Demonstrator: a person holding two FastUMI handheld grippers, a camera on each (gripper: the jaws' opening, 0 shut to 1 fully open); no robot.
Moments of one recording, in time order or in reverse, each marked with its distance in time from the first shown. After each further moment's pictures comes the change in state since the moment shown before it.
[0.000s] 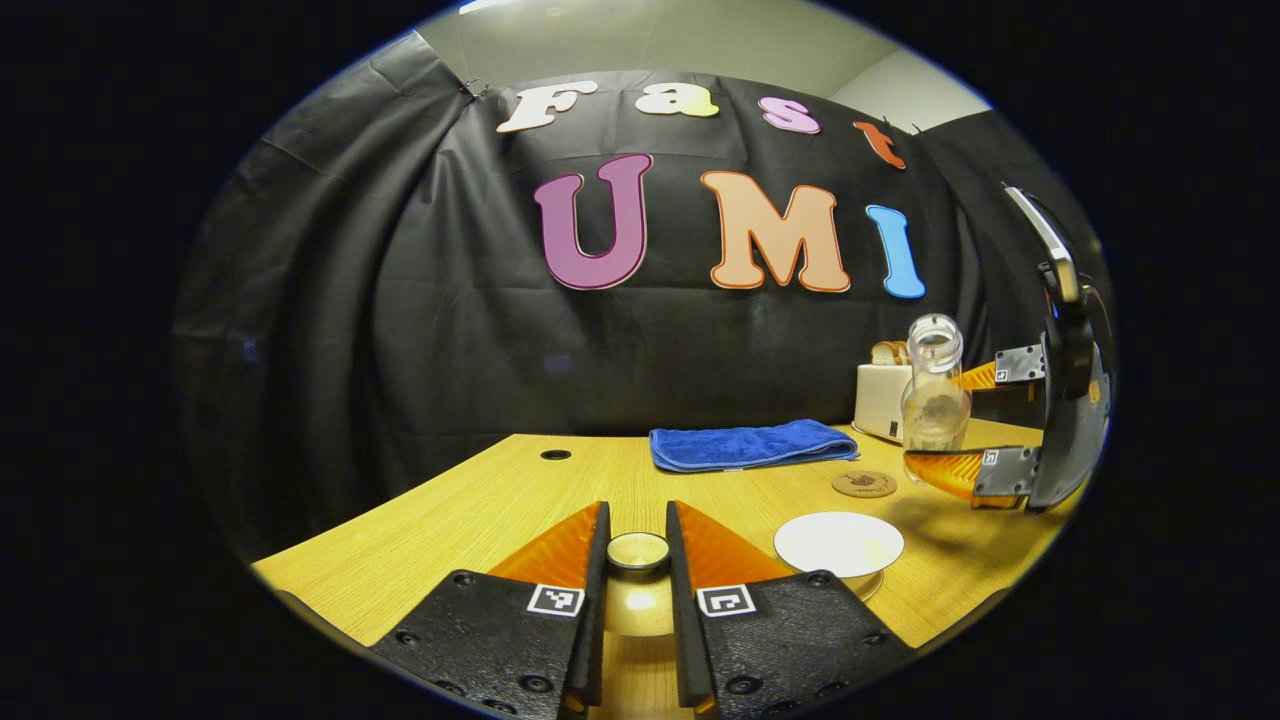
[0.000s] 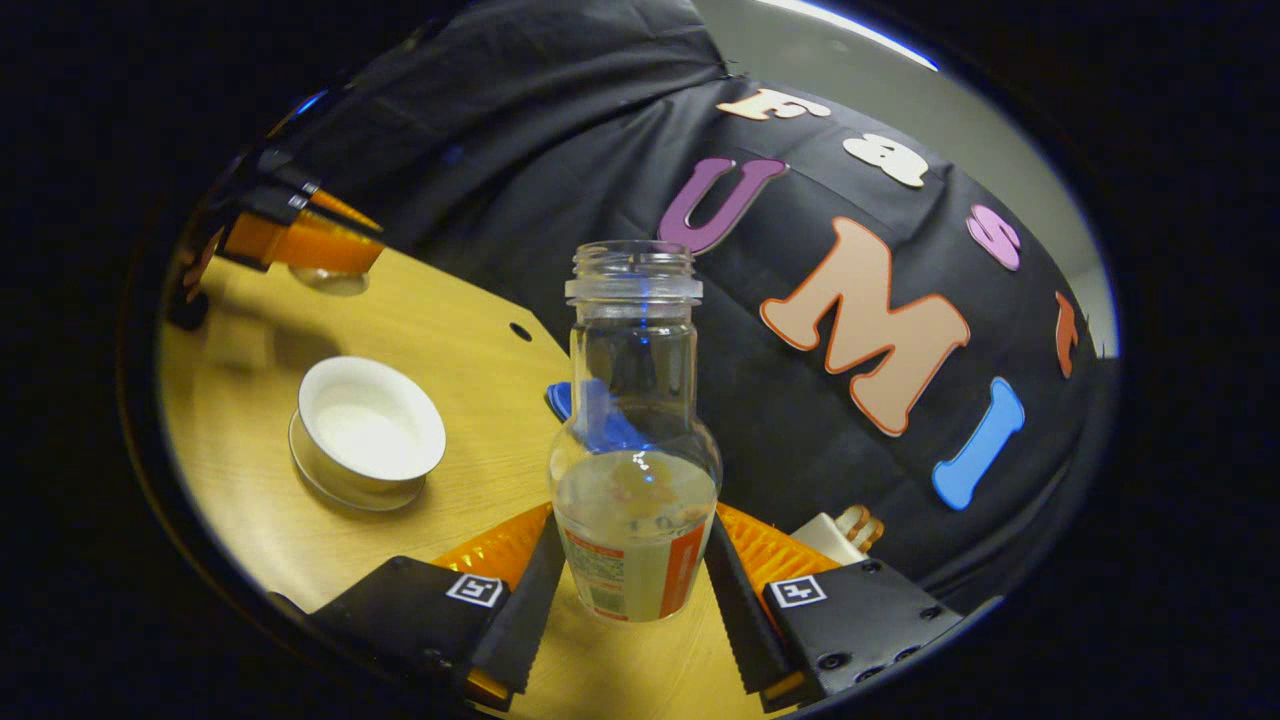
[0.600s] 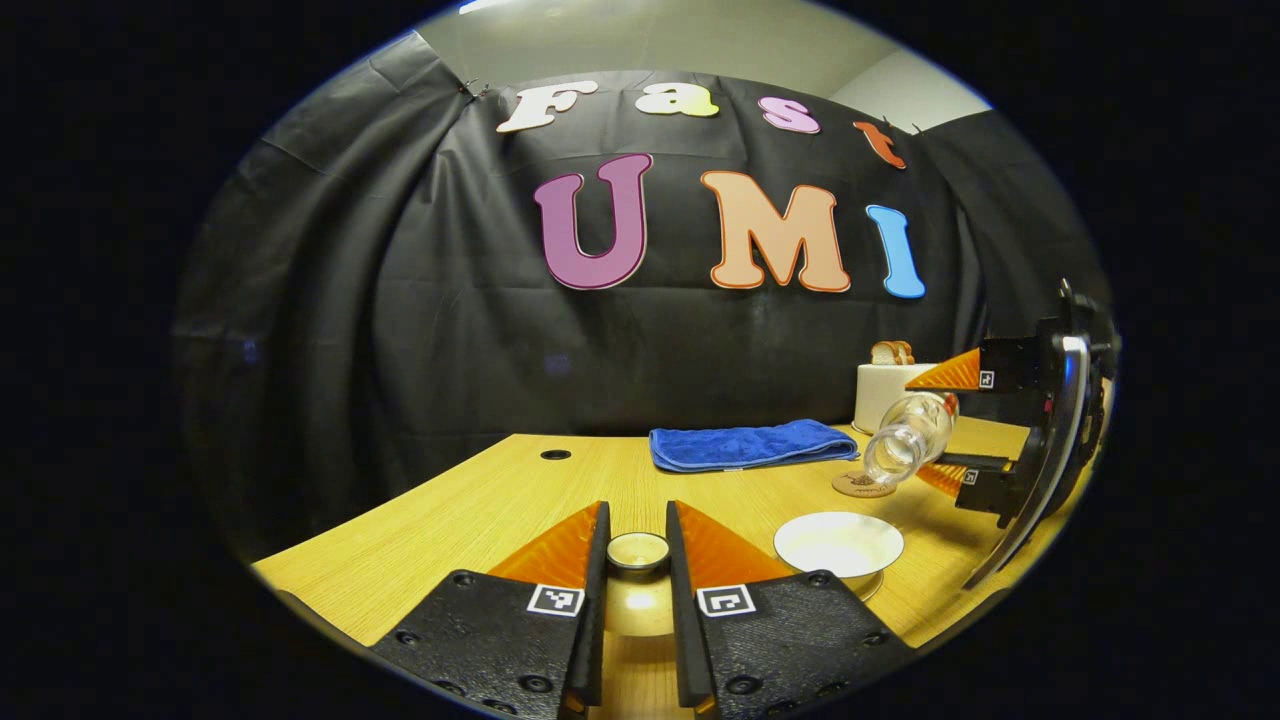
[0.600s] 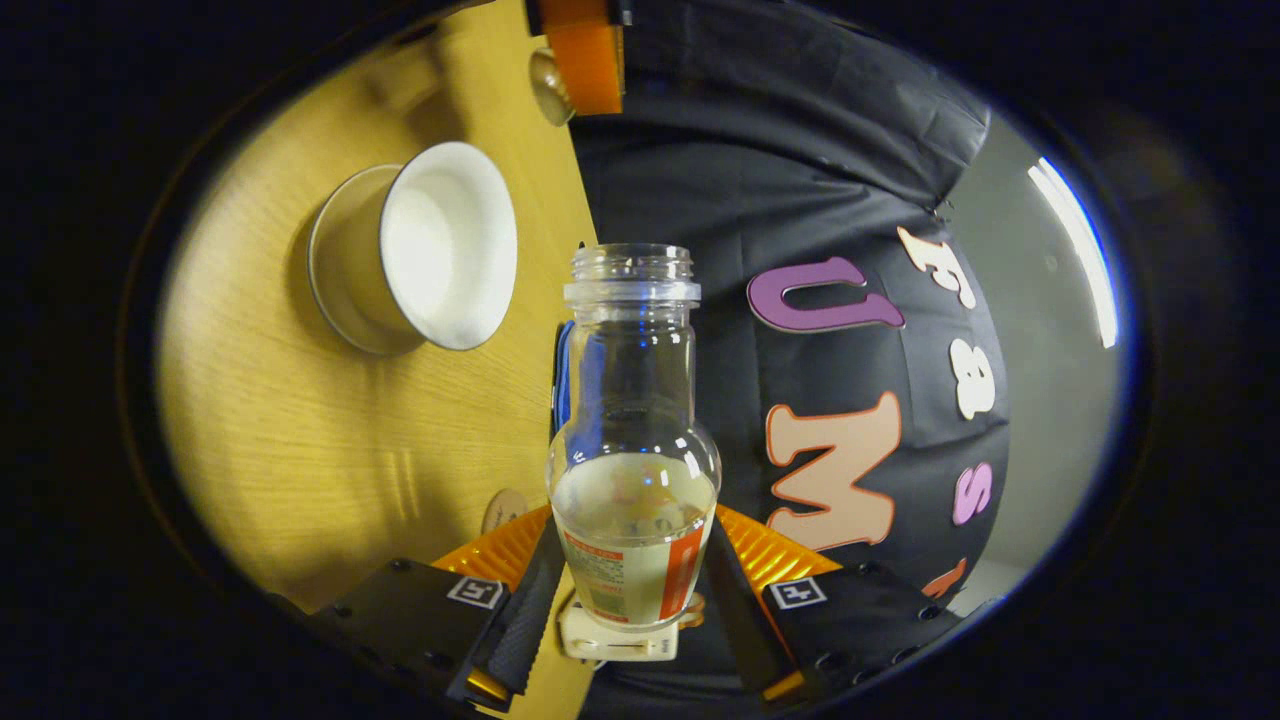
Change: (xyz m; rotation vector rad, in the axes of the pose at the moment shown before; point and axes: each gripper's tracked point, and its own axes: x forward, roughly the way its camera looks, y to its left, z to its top) left arm 0.000 0.000 0.000 0.000 0.000 0.000; right arm 0.000 0.023 -0.002 -0.787 -0.015 -0.061
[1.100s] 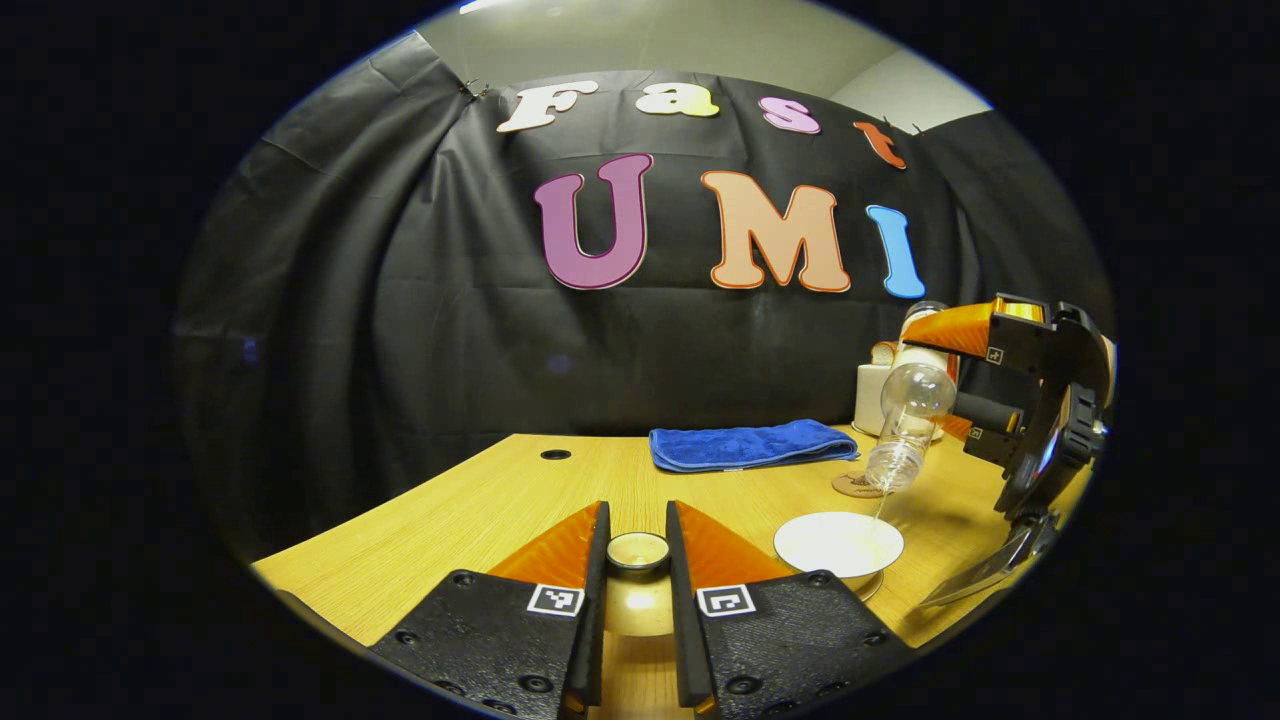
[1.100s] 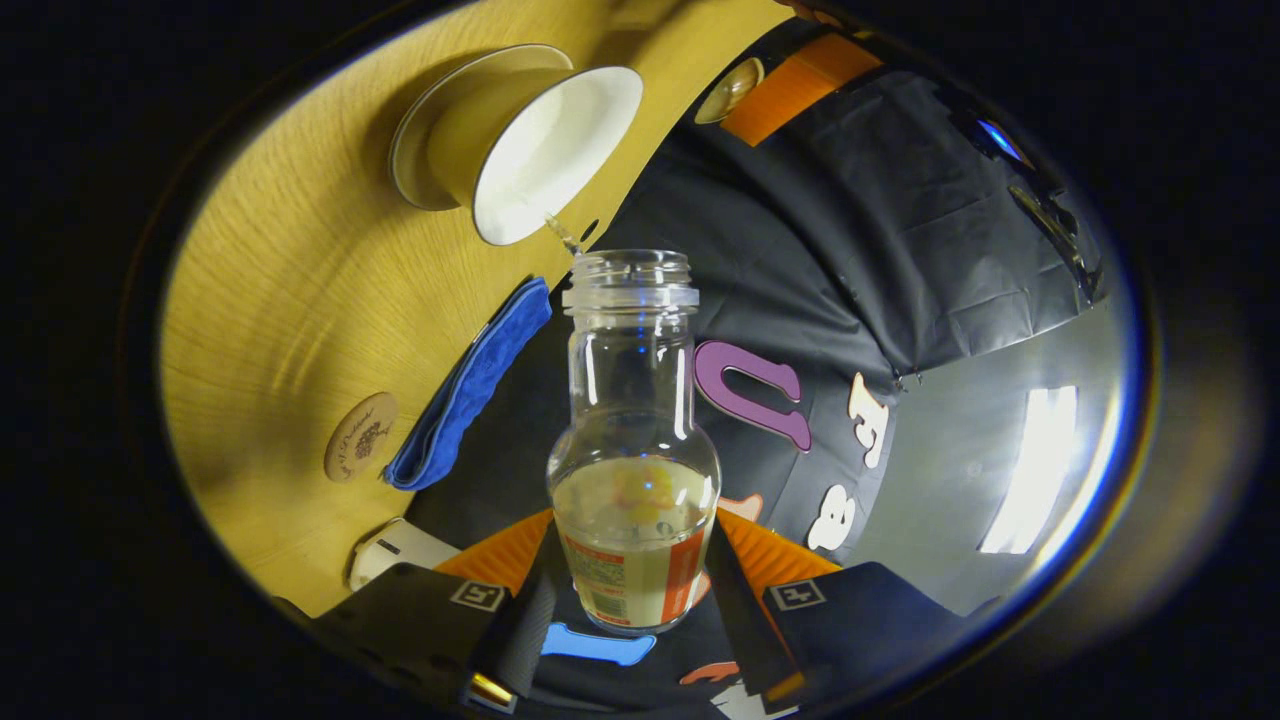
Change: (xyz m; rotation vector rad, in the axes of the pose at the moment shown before) left arm 0.000 0.000 0.000 -0.001 0.001 0.000; right arm 0.001 -0.054 0.025 -0.623 -0.077 -0.243
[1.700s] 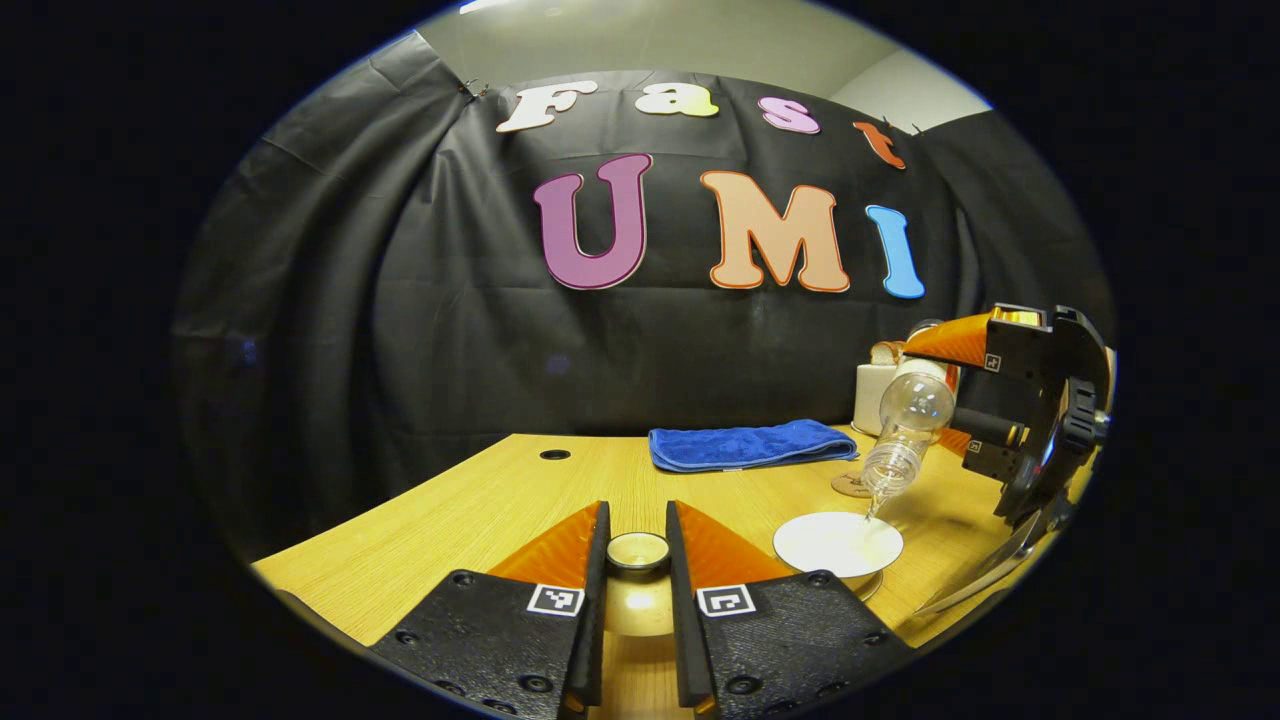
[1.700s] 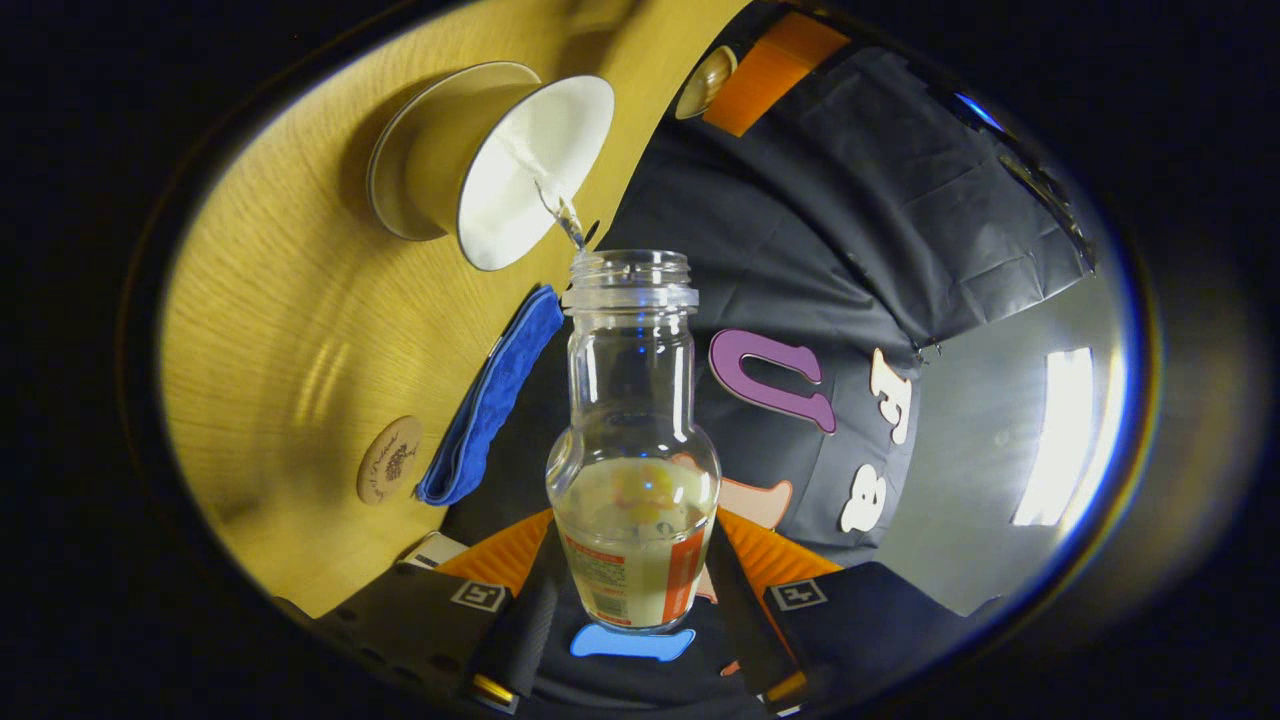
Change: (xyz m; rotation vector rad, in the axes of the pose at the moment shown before) left arm -0.001 0.000 0.000 0.000 -0.001 -0.001; right arm 0.004 0.003 0.002 0.014 0.007 0.006
